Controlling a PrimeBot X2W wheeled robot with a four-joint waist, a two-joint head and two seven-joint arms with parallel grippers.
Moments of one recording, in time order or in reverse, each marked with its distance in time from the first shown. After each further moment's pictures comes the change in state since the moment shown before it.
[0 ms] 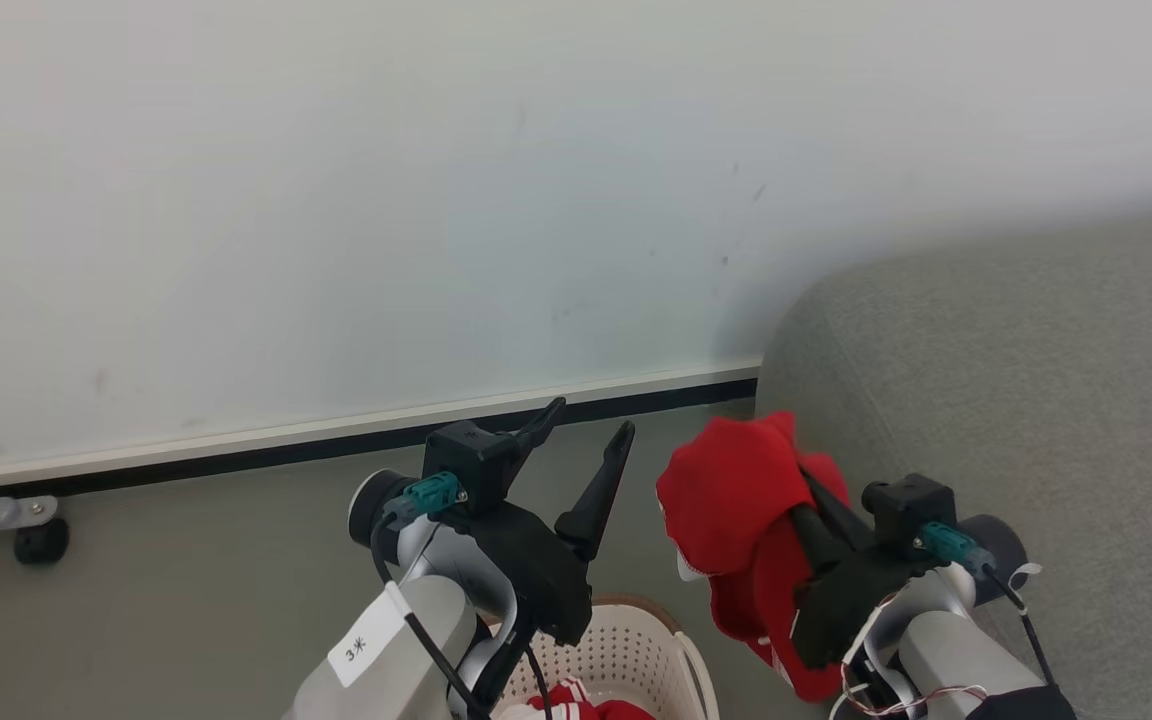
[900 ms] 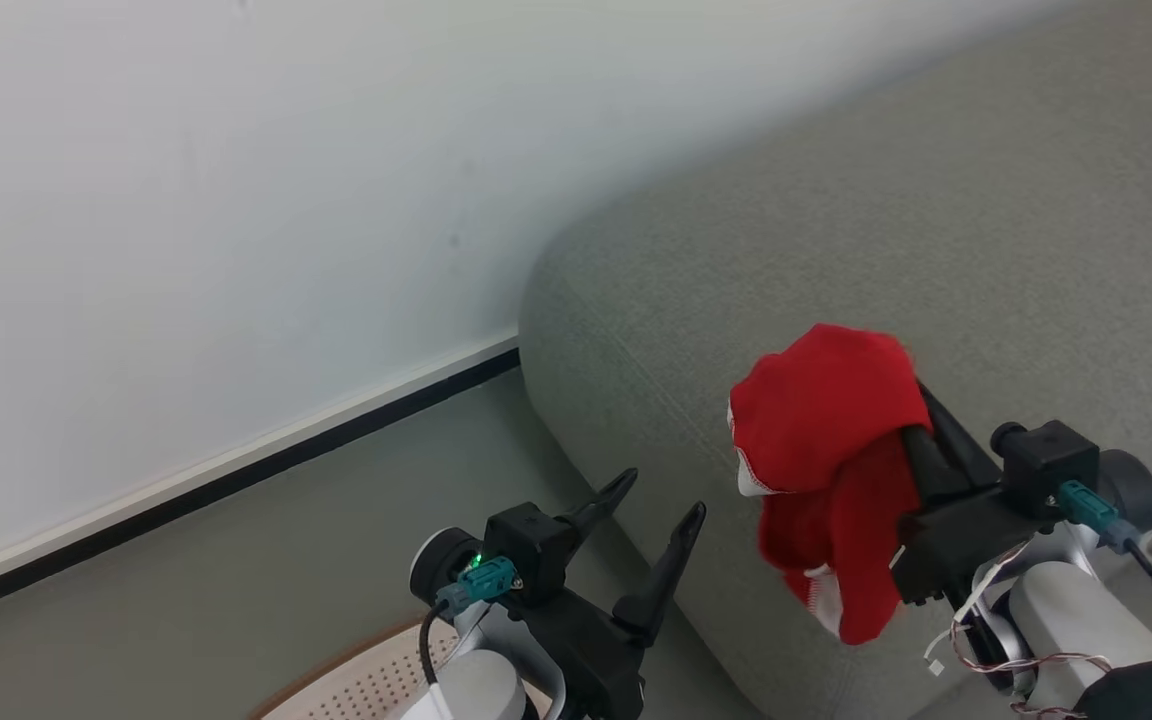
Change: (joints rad) left arm 0.088 -0.011 -0.090 -0.071 0.014 -0.024 -0.064; right arm 0.040 -0.160 -0.091 -0.248 -0.011 -0.054 -0.001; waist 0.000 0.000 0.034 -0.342
